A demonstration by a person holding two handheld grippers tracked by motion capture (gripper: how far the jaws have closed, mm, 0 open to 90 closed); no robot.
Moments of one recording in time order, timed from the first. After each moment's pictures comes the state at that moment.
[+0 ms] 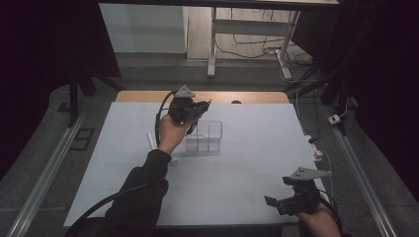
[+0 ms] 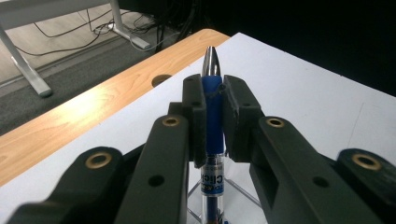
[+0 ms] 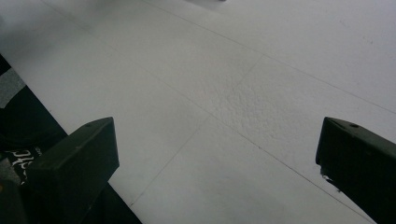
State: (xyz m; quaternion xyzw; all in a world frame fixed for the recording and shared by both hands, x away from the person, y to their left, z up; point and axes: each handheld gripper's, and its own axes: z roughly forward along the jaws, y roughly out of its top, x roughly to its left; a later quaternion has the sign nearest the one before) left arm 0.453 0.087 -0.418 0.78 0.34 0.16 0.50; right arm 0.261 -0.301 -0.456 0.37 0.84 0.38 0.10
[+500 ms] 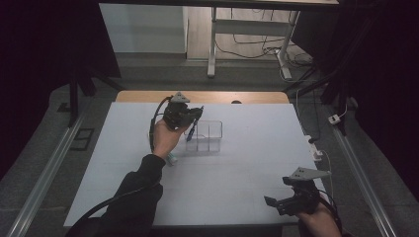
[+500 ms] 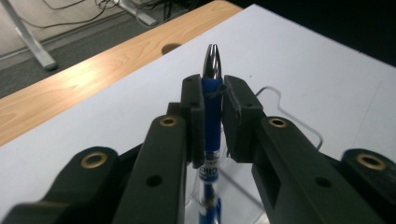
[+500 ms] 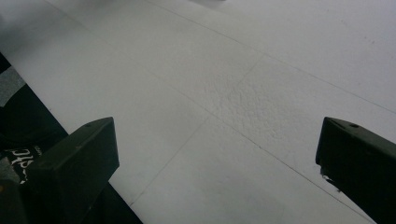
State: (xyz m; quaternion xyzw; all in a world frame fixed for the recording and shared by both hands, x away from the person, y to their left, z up) left arm 0.448 0.103 -0.437 0.79 0.37 0.15 0.46; right arm 0.260 -0.301 -0.456 0.37 0.84 0.38 0.10
